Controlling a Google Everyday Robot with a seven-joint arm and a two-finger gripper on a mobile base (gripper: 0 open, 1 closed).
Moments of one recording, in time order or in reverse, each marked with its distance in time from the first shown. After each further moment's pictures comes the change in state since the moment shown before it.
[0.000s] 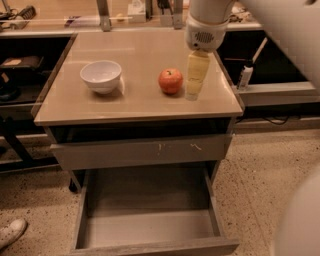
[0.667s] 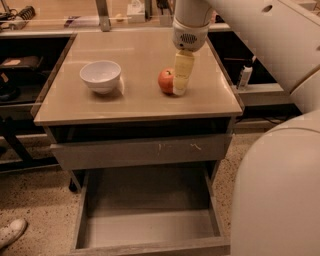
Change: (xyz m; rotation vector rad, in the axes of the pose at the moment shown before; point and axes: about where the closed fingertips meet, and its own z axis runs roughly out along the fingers) arm -0.036 -0.041 0.033 0.022 -0.033 -0.032
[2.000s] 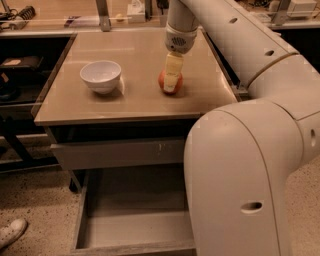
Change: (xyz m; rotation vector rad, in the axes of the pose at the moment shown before) arm -0.026 -0.044 0.047 -0.050 -0.046 0.012
